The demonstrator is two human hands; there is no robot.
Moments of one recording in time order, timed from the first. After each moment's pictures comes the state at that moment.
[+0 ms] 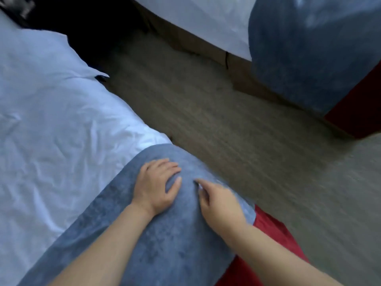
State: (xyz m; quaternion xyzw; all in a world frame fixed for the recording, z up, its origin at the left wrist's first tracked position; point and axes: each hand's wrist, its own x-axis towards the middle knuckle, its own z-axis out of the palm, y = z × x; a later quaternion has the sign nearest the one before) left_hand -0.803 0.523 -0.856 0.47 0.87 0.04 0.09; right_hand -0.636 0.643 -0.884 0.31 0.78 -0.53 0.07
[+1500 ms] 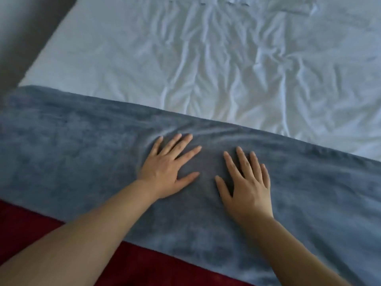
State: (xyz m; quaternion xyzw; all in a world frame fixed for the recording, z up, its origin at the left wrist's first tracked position) left_hand -0.708 -0.022 -0.835 0.10 0.99 0.00 0.12; right_hand -0.711 0.224 -0.834 -0.13 0.98 -0.13 0.12
